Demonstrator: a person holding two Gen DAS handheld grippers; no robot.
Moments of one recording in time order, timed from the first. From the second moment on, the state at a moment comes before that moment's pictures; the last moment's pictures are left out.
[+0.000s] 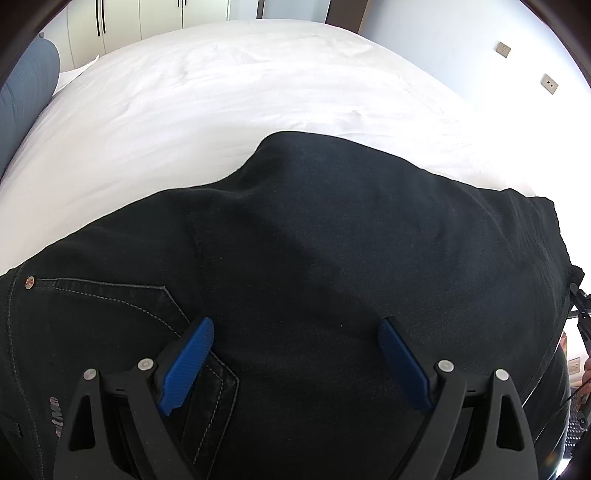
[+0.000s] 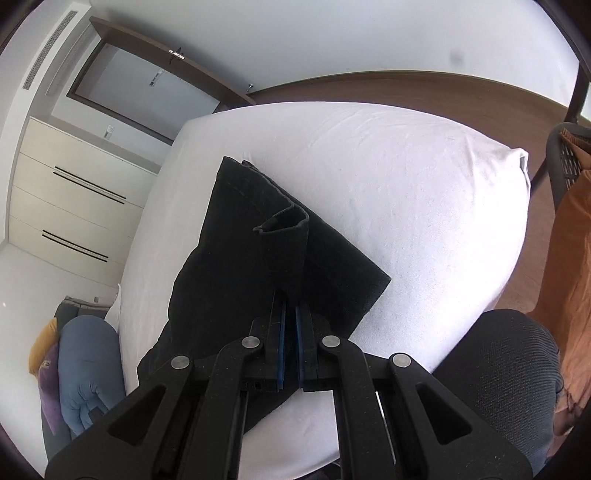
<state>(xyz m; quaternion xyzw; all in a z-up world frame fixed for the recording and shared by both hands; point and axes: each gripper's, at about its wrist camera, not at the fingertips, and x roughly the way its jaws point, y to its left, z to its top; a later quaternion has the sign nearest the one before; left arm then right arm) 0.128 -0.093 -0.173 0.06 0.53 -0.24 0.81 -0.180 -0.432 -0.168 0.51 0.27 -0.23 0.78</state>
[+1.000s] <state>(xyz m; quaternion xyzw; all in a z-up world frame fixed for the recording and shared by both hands) 0.086 -0.096 -0.152 0.03 0.51 -0.26 0.82 -0.225 -0.431 -0.179 0.62 0.22 -0.18 0.73</state>
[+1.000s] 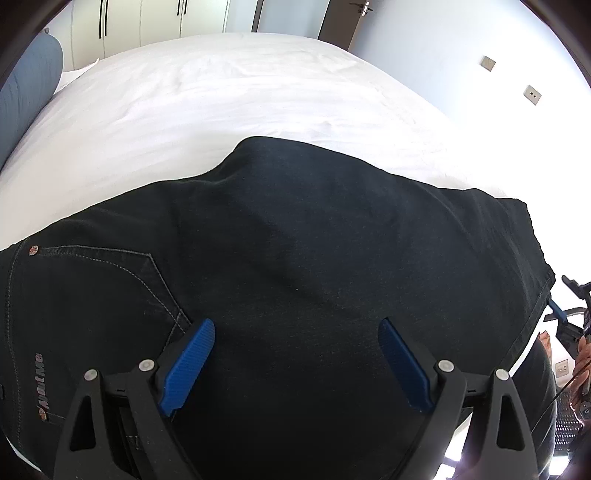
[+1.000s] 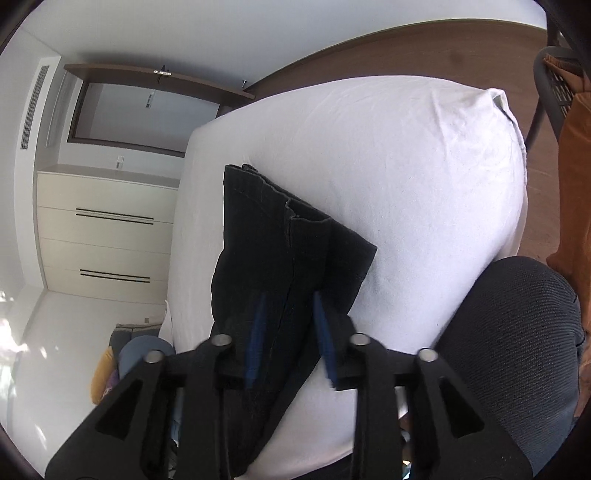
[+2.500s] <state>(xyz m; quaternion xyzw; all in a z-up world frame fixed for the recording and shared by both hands) 0.086 -0.093 -0.156 0.03 0.51 -0.26 0.82 -0.199 -0.433 -0.203 0.64 0.24 -0.17 0.70</state>
